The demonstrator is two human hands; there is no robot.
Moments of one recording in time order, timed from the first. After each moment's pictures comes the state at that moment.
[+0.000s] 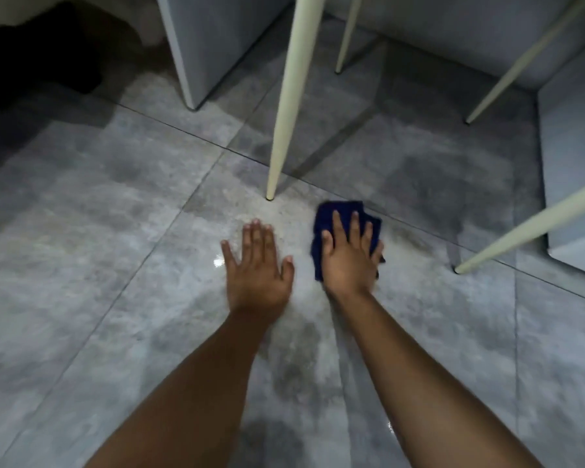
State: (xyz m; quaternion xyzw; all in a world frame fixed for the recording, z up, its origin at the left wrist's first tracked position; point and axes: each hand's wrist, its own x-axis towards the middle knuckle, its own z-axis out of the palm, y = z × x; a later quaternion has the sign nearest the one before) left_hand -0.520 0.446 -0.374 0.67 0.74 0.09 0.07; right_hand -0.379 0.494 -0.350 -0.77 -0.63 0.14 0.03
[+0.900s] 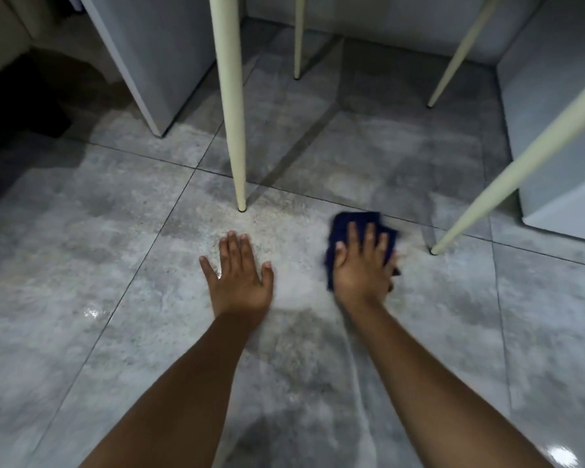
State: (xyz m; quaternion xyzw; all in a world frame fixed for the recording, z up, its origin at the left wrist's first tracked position) left_hand -0.521 0.449 -0.368 0.66 0.74 0.05 0.11; right_hand -0.326 0.470 -0.352 -0.81 -0.57 0.12 0.03
